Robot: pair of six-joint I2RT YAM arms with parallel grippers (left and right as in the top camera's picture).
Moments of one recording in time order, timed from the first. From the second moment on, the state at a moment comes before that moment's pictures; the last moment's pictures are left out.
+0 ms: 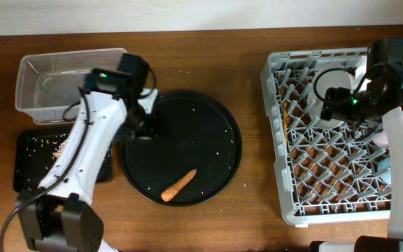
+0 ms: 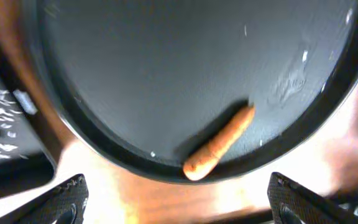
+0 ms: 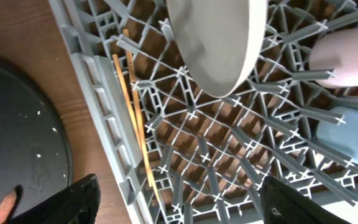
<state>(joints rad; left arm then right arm) -0.24 1.74 1.59 -1.39 0.13 -0.12 -0.14 1.54 1.66 -1.38 -0.03 0.14</state>
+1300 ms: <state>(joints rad) -0.55 1.76 1.16 -0.94 0.08 -0.11 -0.14 1.54 1.66 -1.39 -0.04 0.13</state>
